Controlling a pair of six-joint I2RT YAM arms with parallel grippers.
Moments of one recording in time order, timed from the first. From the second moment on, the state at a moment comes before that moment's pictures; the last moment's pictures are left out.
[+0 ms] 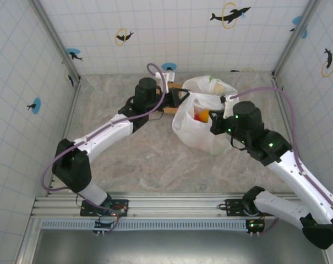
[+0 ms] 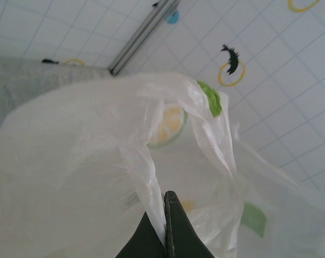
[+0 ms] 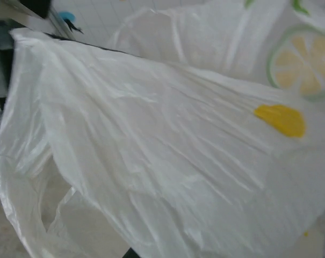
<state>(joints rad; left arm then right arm) -0.67 1.60 1.30 0.12 0.45 -0.65 0.68 0.94 1.12 -0.61 0.08 0.34</state>
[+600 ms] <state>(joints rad) -0.67 1.73 1.47 0.02 0.45 -0.62 0.53 0.92 1.09 -0.69 0.05 0.28</state>
